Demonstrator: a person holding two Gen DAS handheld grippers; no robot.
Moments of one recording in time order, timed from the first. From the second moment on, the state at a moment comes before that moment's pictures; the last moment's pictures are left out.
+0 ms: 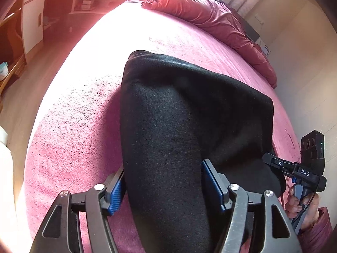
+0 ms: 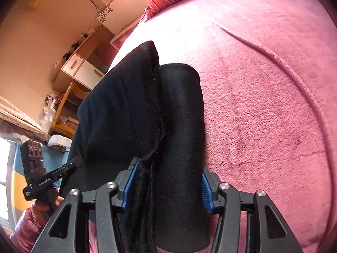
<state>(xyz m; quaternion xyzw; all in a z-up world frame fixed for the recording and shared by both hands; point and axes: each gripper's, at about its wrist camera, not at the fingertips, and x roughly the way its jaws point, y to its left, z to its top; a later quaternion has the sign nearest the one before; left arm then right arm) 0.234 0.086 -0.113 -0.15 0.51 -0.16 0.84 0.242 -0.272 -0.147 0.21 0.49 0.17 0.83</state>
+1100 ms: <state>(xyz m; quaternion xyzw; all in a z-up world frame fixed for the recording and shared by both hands) 0.059 0.058 -0.020 -0.05 0.34 -0.01 0.94 0.083 -0.200 -0.063 0.05 0.38 0.02 0.92</state>
